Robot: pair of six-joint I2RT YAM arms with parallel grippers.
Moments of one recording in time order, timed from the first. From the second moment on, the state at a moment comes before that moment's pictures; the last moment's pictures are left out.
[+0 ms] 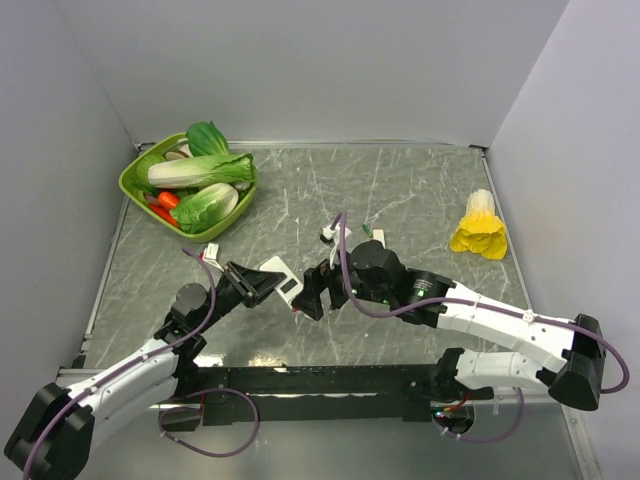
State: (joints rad) left arm -0.58 0.74 0.08 0.67 0.23 -1.43; right arm 1.06 1.08 0.89 -0.24 -0.07 0.44
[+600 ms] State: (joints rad) left arm -0.58 0.71 0.07 0.66 0.21 -1.44; right arm 1.06 1.16 0.87 -0.20 -0.11 0.44
